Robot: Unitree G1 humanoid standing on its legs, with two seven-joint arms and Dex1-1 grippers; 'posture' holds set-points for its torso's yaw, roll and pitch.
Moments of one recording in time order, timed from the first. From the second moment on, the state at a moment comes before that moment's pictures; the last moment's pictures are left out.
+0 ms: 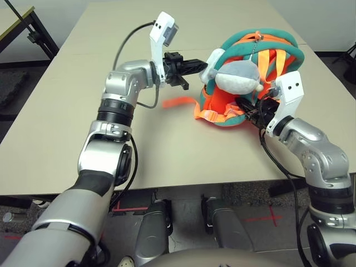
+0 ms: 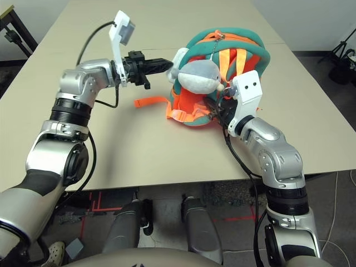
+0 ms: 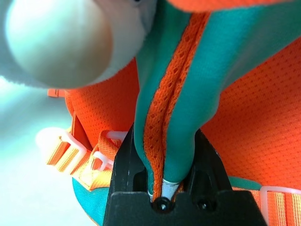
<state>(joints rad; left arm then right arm) -1.21 0.17 -0.01 0.86 -0.25 0.45 -1.01 -0.35 -0.41 -0.09 -0.29 0.40 0.70 0.38</state>
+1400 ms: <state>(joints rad) -1.05 0.37 -0.11 0.13 -0.46 0.80 -1.06 -0.35 -0.41 -0.09 -0.26 0.38 0.67 0.40</state>
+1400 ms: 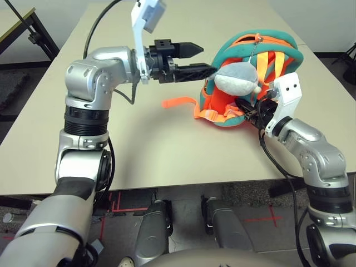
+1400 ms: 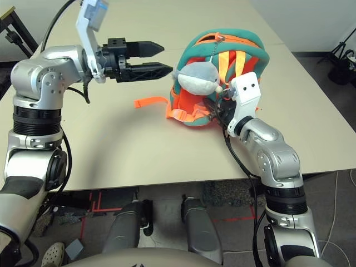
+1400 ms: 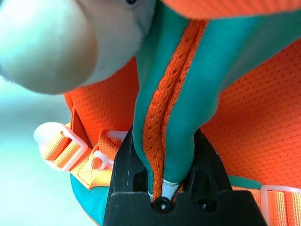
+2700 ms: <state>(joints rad) -1.09 0.42 -0.08 0.29 -0.36 0.70 -1.01 -0.35 -0.38 -0.07 -0.25 0.37 0.66 0.40</state>
